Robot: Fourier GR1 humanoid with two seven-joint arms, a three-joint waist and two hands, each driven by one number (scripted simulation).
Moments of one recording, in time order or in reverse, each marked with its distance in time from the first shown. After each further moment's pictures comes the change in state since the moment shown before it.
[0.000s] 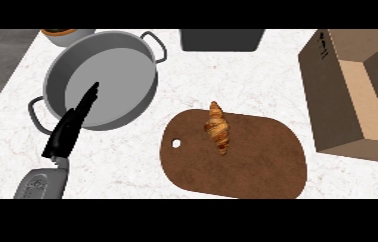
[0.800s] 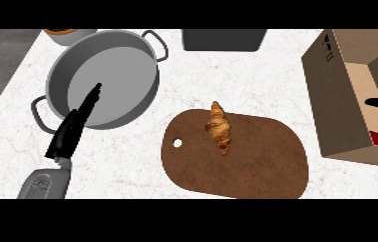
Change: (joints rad) left arm 0.001 -0.012 -0.004 0.010 -0.013 0.006 -0.016; right arm -0.107 0.008 -0.146 0.561 -0.217 -0.106 -0.311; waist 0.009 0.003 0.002
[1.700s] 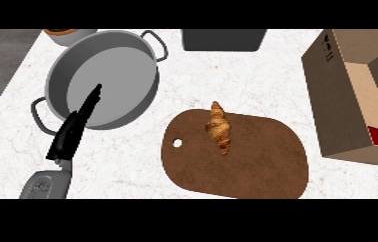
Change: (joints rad) left arm 0.011 -0.007 0.000 0.000 -0.011 0.008 -0.031; right arm -0.106 -0.079 -0.398 0.376 -0.457 -0.115 -0.297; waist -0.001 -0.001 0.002
